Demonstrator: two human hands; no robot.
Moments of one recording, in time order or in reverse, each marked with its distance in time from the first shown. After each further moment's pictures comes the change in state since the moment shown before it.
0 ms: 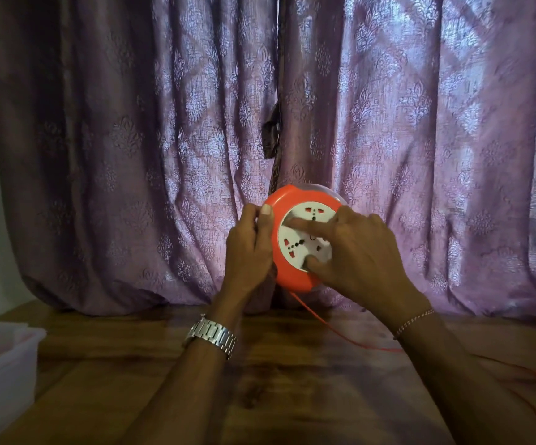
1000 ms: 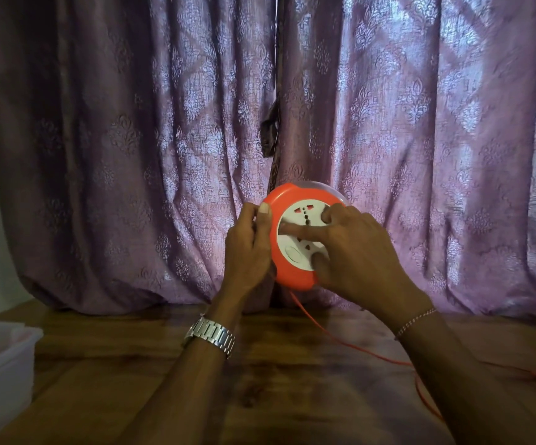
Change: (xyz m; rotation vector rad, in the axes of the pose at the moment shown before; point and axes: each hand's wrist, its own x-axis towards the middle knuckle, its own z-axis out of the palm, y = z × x) left_hand -0.001 0.000 0.002 -0.031 0.003 -0.052; right_hand -0.002 -0.001 -0.004 0.031 -0.041 -0.040
